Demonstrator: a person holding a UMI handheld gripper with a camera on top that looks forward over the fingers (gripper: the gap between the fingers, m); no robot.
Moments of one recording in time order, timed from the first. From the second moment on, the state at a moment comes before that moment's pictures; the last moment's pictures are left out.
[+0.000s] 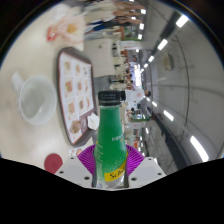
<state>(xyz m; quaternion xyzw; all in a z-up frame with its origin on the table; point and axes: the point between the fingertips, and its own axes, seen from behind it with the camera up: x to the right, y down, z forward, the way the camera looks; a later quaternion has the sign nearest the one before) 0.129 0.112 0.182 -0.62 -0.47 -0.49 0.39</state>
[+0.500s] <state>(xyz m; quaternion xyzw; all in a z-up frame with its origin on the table) 0.192 0.104 0.084 -0.80 -0.02 0.00 0.60</state>
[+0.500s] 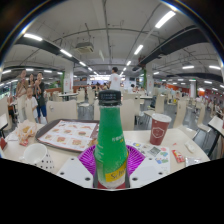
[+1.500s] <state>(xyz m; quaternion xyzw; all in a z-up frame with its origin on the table) 0.124 -0.102 0.232 -0.88 0.04 -0.07 0.47</state>
